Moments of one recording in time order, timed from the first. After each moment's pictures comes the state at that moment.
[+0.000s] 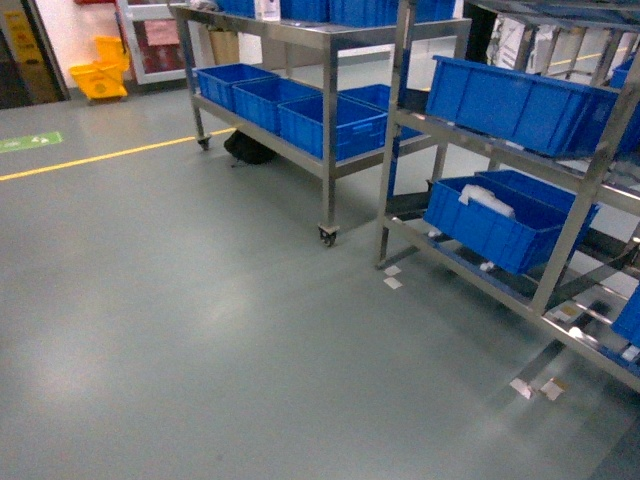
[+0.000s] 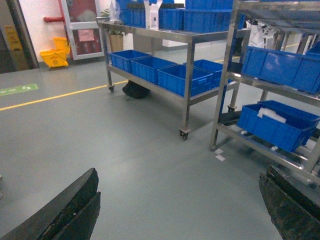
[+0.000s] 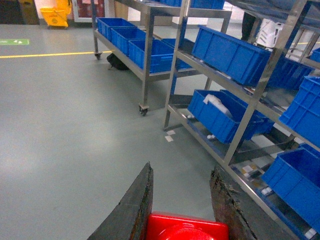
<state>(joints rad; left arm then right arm) 0.00 0.01 0.01 -0.01 0.00 0.00 0.01 0.21 0.04 0.06 -0.10 -0.11</state>
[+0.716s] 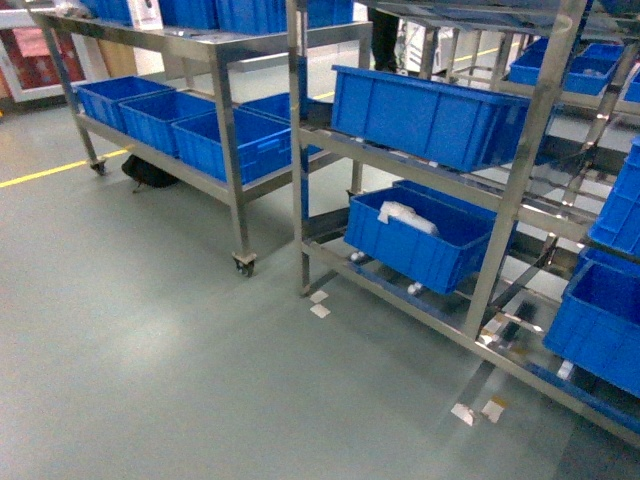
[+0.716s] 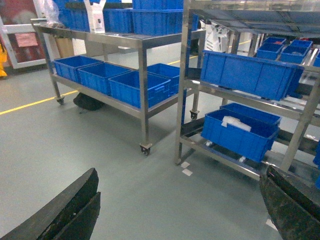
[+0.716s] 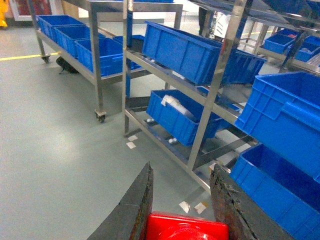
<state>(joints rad) 0.00 0.01 0.01 0.00 0.00 0.00 0.01 0.21 0.04 0.06 -0.11 -0.11</state>
